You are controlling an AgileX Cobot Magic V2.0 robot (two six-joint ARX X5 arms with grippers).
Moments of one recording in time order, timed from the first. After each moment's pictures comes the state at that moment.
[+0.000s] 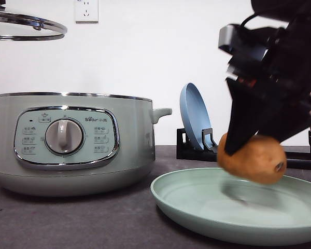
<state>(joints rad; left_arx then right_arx) -0.08 1.54 1.98 -1.41 0.03 0.08 0.55 1.32 0.76 -0.45 -0.22 0.09</state>
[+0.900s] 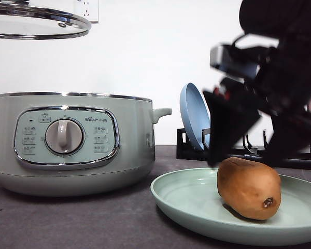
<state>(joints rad) -0.22 1.54 1.98 -1.41 0.03 0.08 0.57 1.34 0.81 -0.47 -0.20 0.11</state>
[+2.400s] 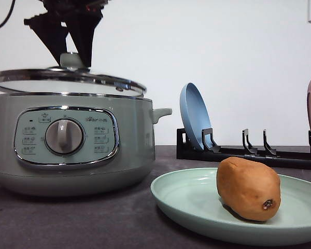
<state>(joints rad) -0.42 1.86 1.98 -1.38 0.04 0.06 0.48 0.93 1.35 -0.75 0.00 0.00</state>
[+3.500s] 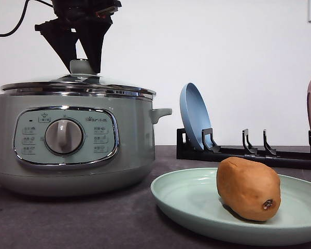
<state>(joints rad) -0.45 1.87 1.98 -1.36 0.02 0.06 0.48 0.93 1.35 -0.78 0.00 0.00</state>
